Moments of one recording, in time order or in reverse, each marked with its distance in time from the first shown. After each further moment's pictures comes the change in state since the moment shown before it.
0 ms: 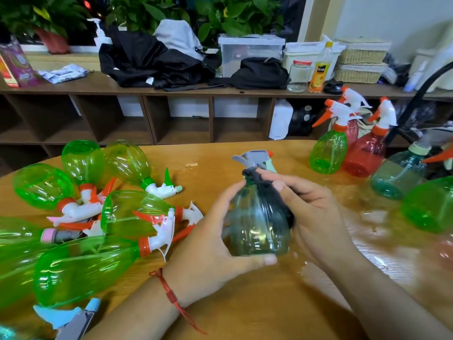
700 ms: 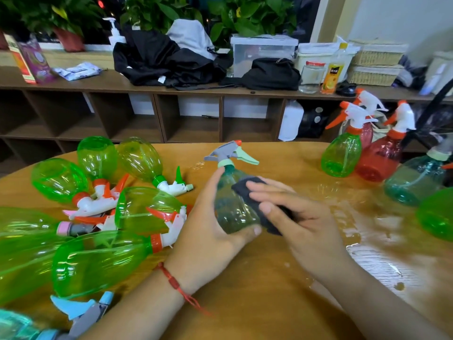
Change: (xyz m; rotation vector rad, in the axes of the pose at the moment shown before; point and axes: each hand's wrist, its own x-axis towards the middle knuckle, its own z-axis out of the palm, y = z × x) left_hand 0.004 -0.012 -0.015 0.018 0.242 -0.094; right_hand -0.008 0.010 0.021 -0.289 -0.167 -0.249
